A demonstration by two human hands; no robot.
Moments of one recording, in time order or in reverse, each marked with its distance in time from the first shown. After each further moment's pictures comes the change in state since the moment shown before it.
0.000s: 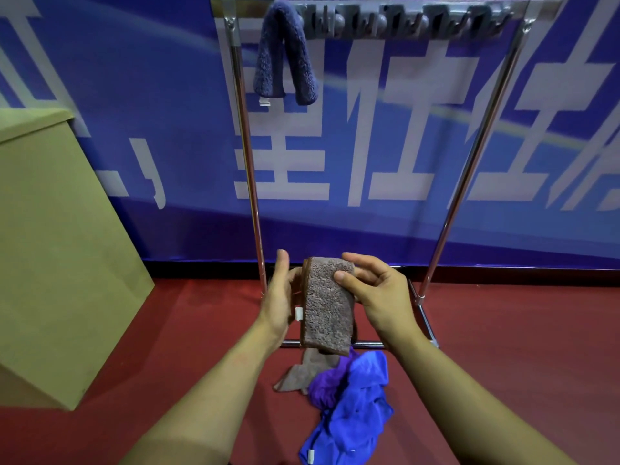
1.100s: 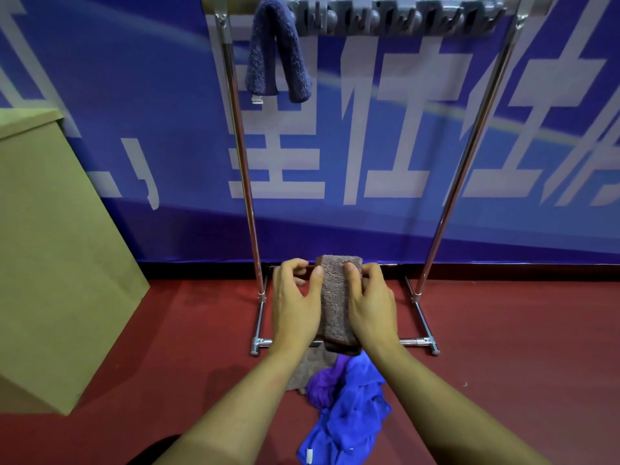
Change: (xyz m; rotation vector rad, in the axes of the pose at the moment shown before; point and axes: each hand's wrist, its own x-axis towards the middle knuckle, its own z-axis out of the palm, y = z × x) left_hand 0.001 -0.028 0.029 0.582 0.451 0.547; right_hand 0.002 0.036 -0.003 -0.723 0.277 -0.059
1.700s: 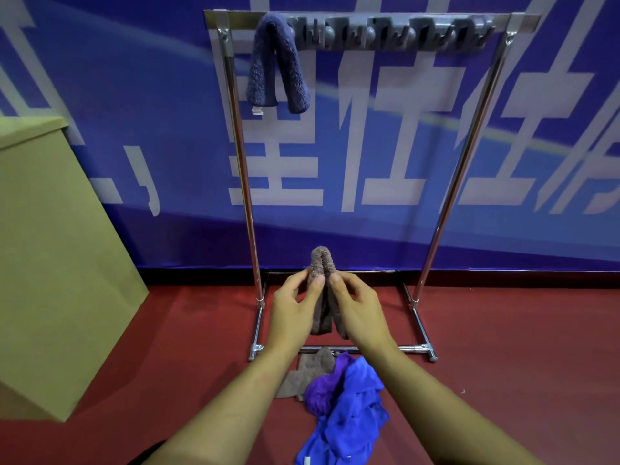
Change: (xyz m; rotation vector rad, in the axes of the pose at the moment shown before) left_hand 0.000 0.003 -0.007 -0.249 -0.214 -0.130; right_hand -0.004 -0.011 -0.001 0.237 -0.203 -0.040
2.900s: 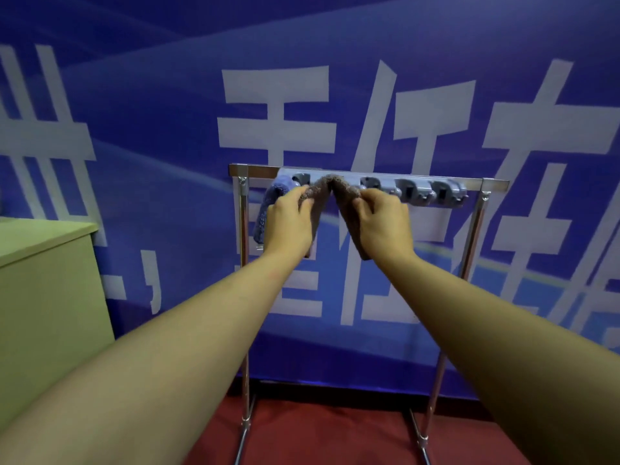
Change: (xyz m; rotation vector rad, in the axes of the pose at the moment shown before) left_hand 0.206 0.288 0.017 0.361 0.236 0.438; right_hand 0.206 -0.280 -0.086 -0.427 0.303 -0.495
